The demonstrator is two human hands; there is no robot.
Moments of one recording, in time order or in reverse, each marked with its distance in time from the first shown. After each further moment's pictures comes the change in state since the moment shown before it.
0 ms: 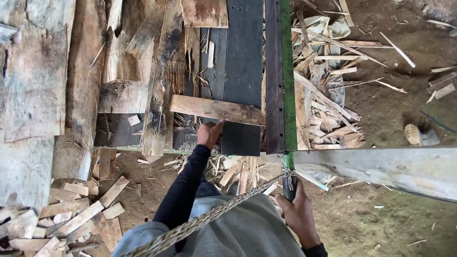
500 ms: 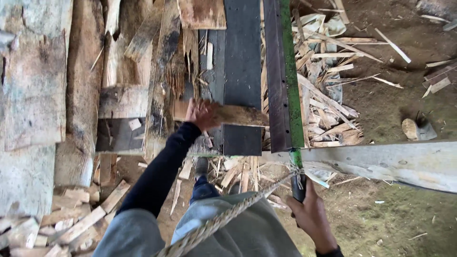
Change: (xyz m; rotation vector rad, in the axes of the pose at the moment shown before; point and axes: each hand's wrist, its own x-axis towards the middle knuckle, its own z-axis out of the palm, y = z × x) left_hand 0.056 0.059 -0.050 1.511 -0.114 0.716; right_hand -0.016 -0.017 -0.021 -0.049 0.024 0.007
